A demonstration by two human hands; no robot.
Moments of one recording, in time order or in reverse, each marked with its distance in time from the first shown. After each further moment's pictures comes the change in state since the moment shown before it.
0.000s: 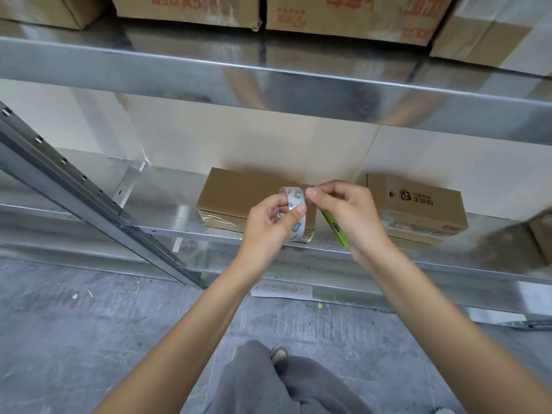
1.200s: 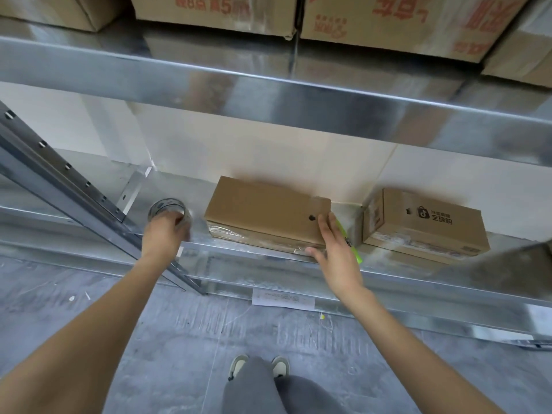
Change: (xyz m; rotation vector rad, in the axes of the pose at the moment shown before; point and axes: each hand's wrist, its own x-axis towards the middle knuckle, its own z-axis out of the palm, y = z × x) left_hand 0.089 -0.117 -0.216 1.100 0.270 -0.116; right_hand 0.030 0.131 0.012 -0.935 -0.075 -0.072
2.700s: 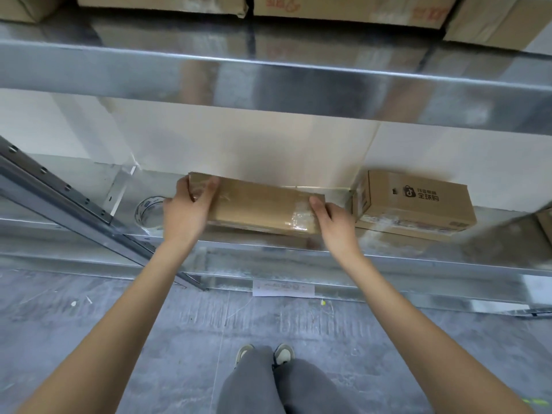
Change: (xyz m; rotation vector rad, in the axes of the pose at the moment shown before) left_hand -0.019 0.095 -0.006 -0.459 0.064 -0.082; right_hand 0.026 0.006 -0.018 0.373 0.197 0.113
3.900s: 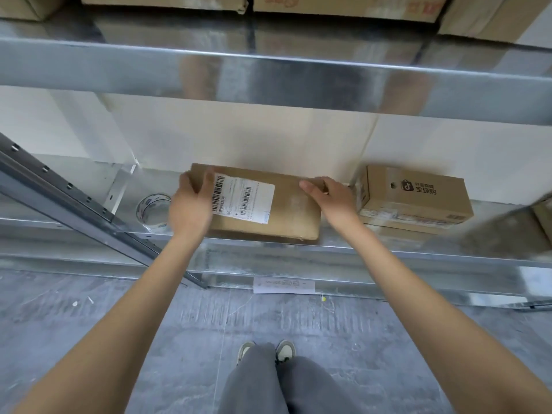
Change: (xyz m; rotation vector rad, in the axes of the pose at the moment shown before) left_hand 0.002 0.009 0.015 0.066 0.115 -0.011; right_hand 0.038 -0.006 -0.003 0.029 -0.119 0.088
